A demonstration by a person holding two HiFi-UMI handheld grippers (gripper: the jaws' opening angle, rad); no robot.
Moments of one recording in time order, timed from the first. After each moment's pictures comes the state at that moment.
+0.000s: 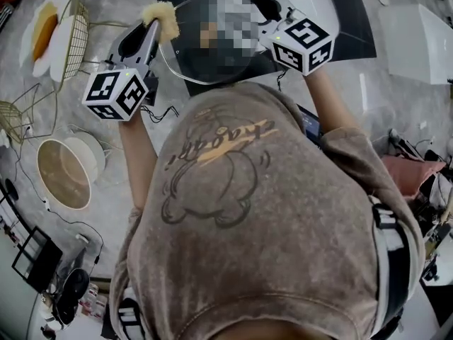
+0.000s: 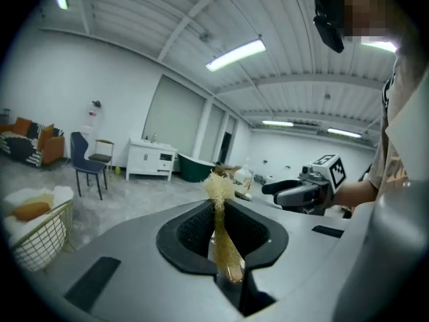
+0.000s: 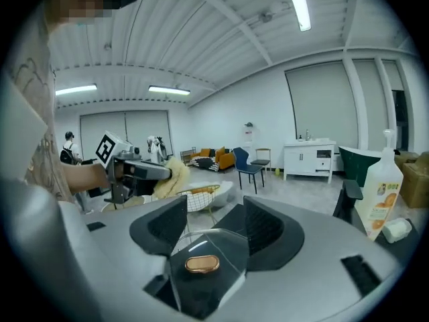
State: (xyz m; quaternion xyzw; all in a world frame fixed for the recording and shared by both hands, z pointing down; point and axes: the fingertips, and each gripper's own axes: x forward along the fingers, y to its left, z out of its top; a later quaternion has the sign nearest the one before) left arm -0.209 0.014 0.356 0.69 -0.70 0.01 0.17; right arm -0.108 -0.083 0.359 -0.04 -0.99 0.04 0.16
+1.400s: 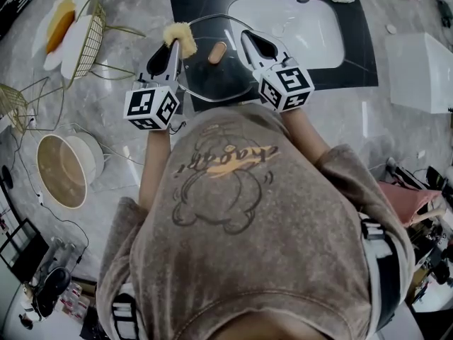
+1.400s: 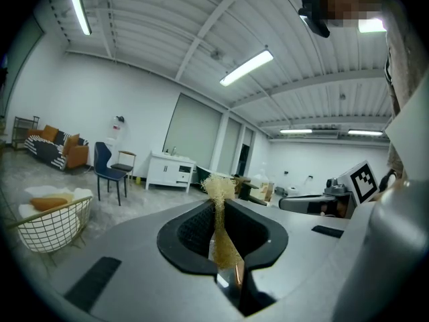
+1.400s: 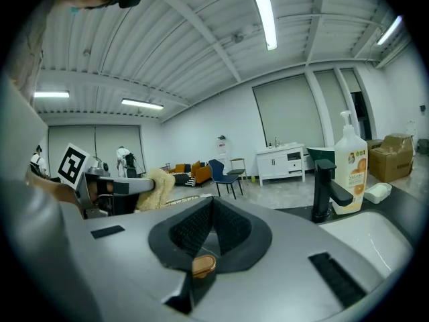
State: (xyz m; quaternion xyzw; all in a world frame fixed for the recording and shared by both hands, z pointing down) left arm -0.204 0.018 0.390 0.61 -0.78 -0.02 0.13; right arm -0.096 -0.089 0.399 0.09 -0.99 0.08 0.10
